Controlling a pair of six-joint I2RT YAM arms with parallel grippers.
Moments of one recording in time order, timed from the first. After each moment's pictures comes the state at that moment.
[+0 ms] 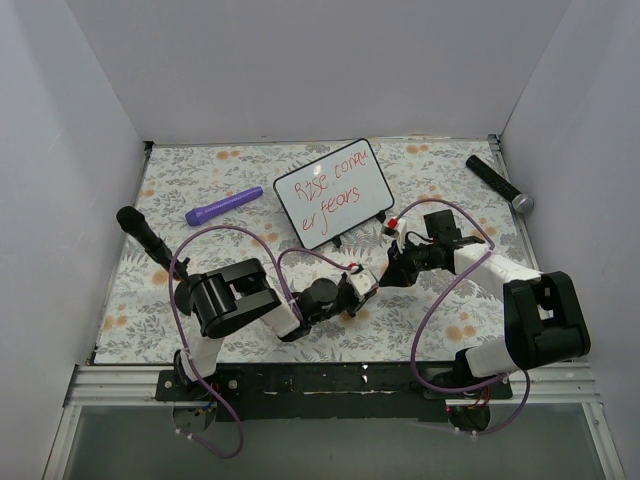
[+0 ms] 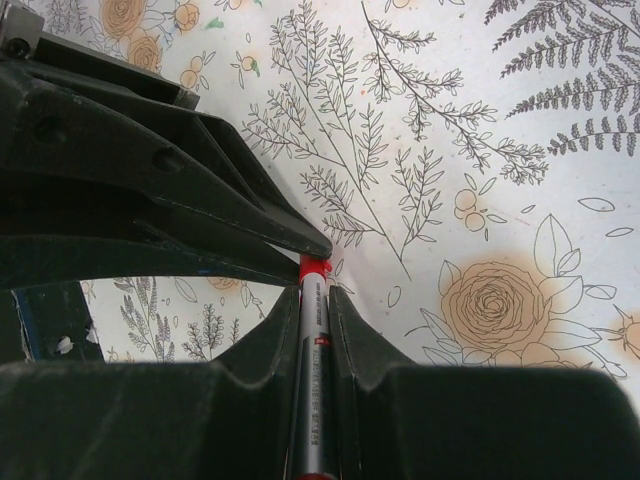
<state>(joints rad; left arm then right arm) -1.10 1.98 0.63 1.18 -0.04 0.06 0.28 1.43 0.71 -0.35 -0.86 -0.47</state>
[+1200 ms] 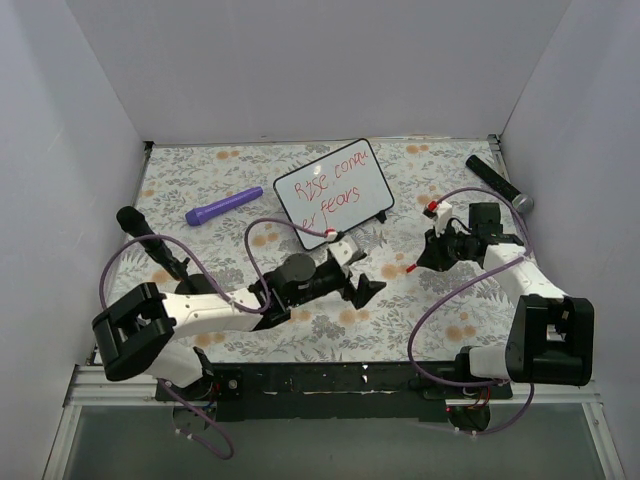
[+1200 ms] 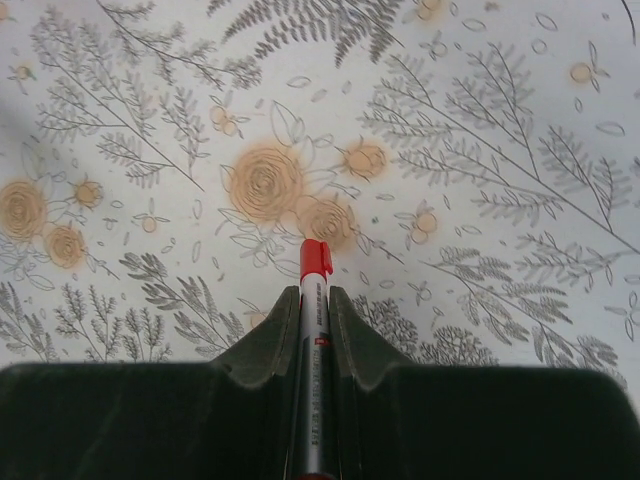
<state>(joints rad) -1.07 1.42 0.60 0.82 0.07 -0.08 0.01 1.32 0.76 -0.44 -0.70 -0.50</state>
